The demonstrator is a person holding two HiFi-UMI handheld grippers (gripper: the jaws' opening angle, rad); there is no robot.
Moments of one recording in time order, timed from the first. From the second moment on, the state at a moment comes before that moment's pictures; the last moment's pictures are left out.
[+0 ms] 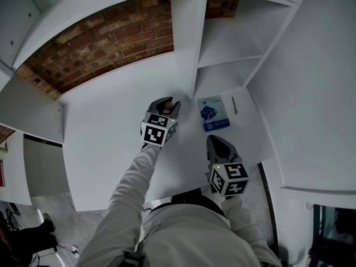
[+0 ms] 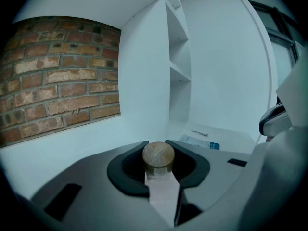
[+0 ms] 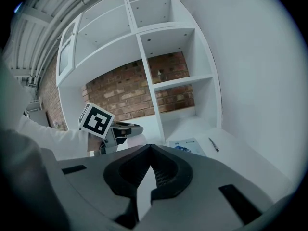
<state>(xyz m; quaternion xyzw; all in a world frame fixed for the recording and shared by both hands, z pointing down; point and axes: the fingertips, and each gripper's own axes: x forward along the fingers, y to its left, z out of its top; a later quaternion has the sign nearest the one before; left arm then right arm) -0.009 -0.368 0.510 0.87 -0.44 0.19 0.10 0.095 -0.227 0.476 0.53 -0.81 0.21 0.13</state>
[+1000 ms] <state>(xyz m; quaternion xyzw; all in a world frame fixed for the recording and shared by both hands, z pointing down) -0.001 -0.438 0.532 0.86 -0.46 0.22 0.10 0.101 -0.254 0.476 0.52 -0.82 0.20 0.13</state>
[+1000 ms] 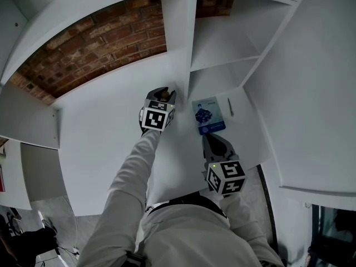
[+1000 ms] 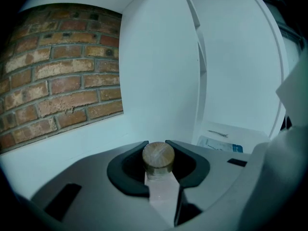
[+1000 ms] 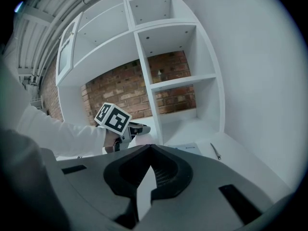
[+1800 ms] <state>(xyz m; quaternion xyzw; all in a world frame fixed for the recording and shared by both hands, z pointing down) -0.001 -0.455 0.543 0.85 -0.47 0.21 0.10 0.099 -0.264 0.480 0.51 -0.82 0.21 0.13</state>
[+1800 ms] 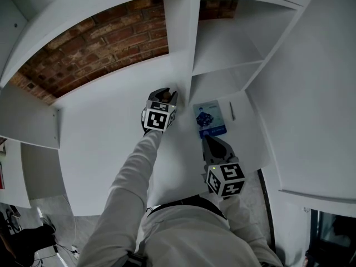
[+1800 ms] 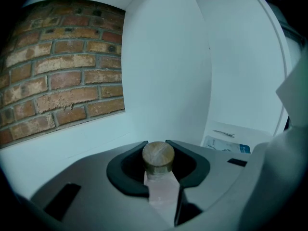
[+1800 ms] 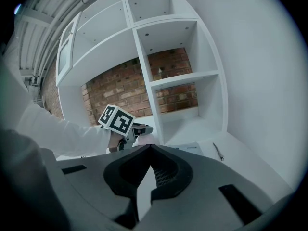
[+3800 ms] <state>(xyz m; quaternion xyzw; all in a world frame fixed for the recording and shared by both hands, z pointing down) -0.076 -0.306 0.486 0.85 -0.51 0.10 0.12 0.057 -0.241 0.460 0.50 -0.84 0.17 0.13</state>
